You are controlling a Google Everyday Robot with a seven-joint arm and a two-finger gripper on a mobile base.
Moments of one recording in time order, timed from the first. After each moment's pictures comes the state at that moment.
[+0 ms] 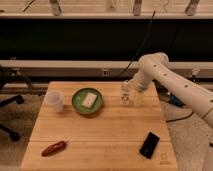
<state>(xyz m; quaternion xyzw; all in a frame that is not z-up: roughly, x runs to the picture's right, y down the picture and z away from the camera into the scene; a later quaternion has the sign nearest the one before) 0.160 0.044 0.815 -0.29 -0.12 -0.04 0.95</state>
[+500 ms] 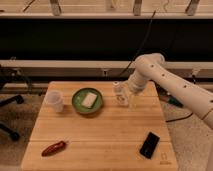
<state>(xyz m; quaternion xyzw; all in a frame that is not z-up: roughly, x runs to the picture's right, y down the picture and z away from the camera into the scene) 0.128 0.055 0.790 -0.30 -0.16 -0.05 0.94</state>
